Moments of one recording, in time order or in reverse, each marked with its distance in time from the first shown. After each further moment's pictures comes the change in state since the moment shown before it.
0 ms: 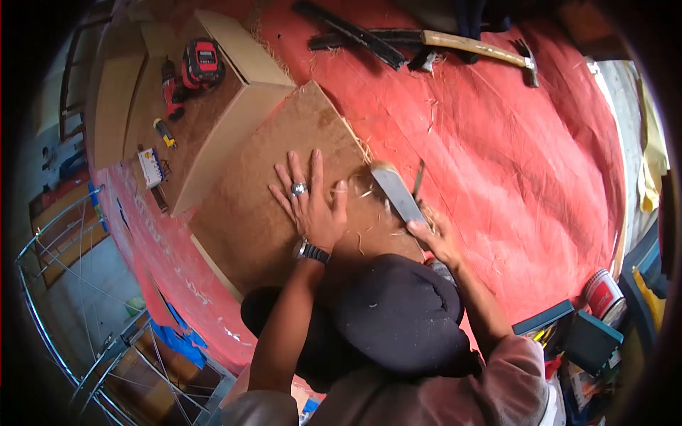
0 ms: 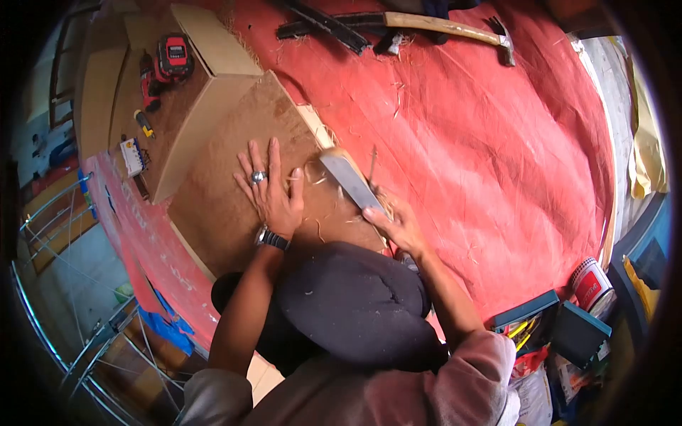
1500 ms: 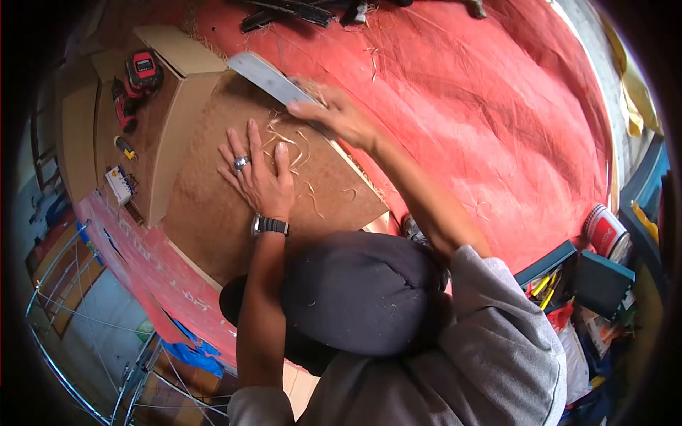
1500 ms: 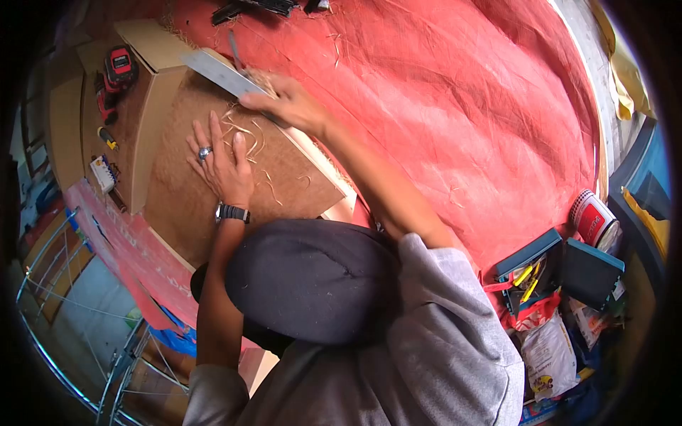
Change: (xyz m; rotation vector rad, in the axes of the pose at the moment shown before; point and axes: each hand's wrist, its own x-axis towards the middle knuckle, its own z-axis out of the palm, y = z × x) left_hand 0.004 -0.001 0.015 -0.020 0.095 0.033; right_hand 0.117 -0.067 0.031 0.063 -0.057 -0.346
